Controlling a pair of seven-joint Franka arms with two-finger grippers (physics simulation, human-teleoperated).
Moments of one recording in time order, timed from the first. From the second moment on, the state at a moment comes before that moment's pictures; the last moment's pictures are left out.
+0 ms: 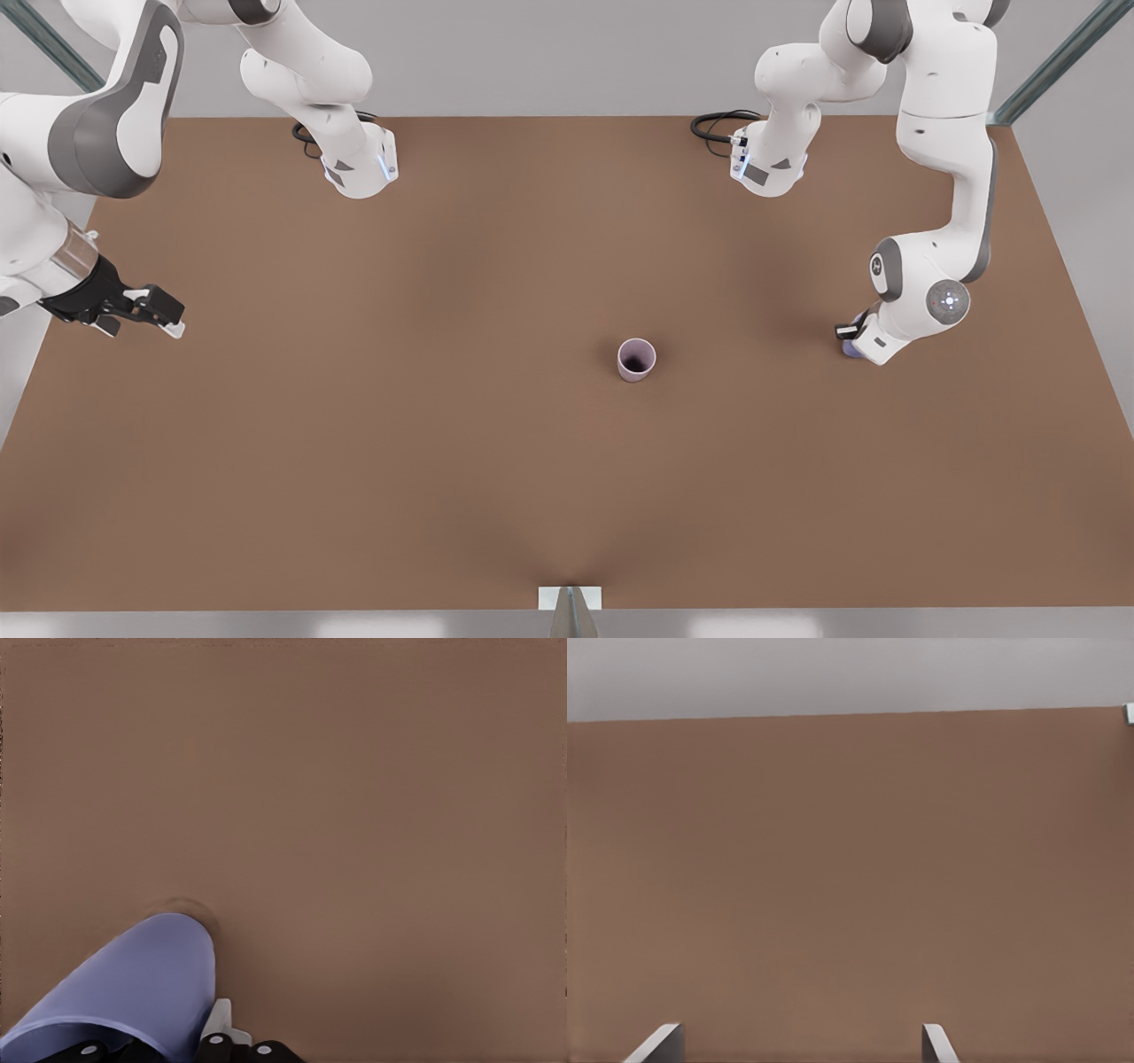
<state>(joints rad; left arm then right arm) -0.02 0.28 0.18 -2.27 0.02 2.35 0.08 -0.04 0.16 -0.03 -1.36 0.01 1.63 -0.04</state>
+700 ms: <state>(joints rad) -0.15 0.30 -0.04 -1.81 0.02 2.09 -0.11 -0.04 0.16 -0.03 -1.36 0.01 1.61 -0.07</state>
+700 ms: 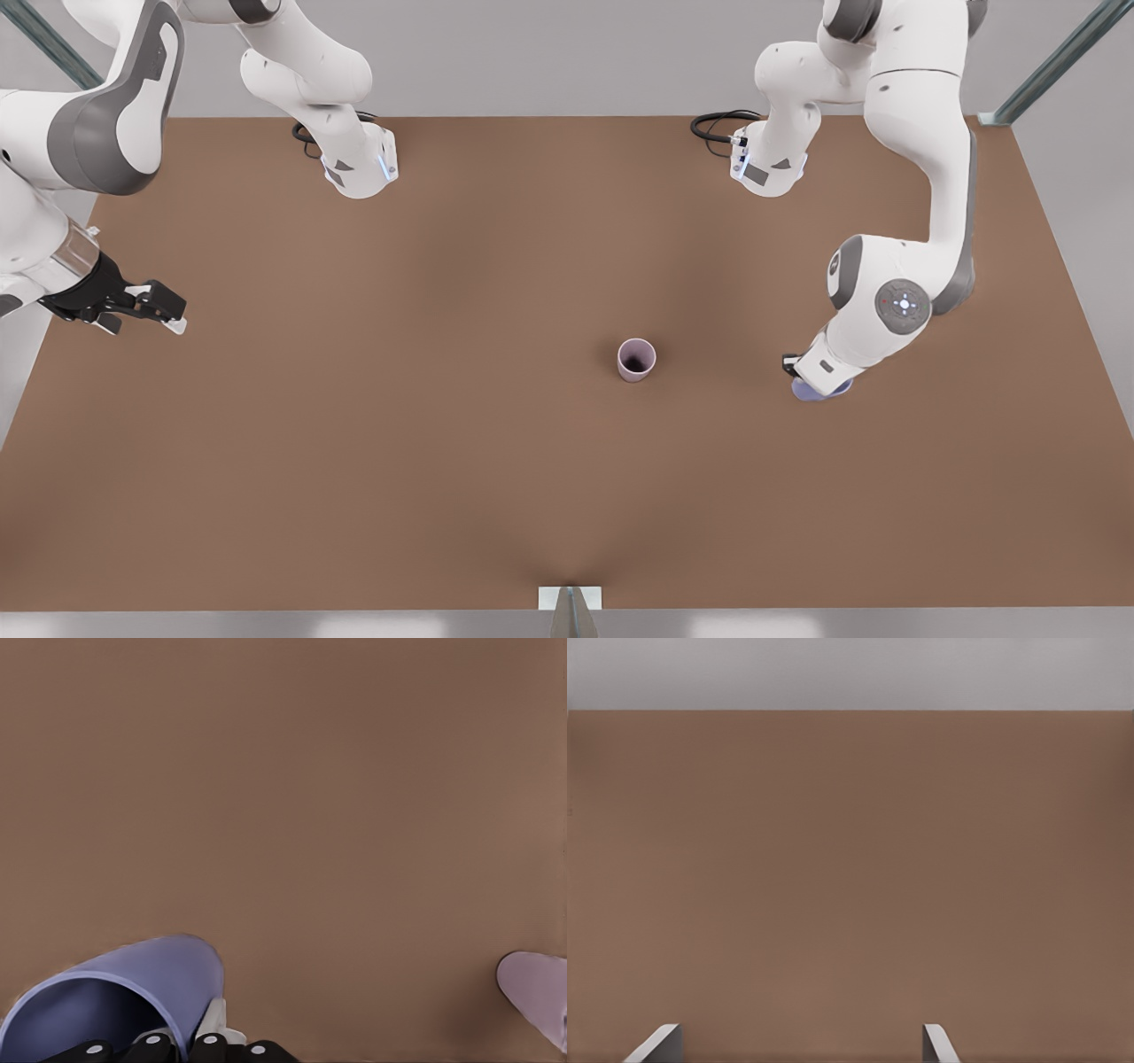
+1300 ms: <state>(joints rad) -0.56 0.44 -0.04 -1.52 -0.14 1.96 -0.63 -0.04 0.16 -0.03 -1.36 0.01 1.61 -0.08</state>
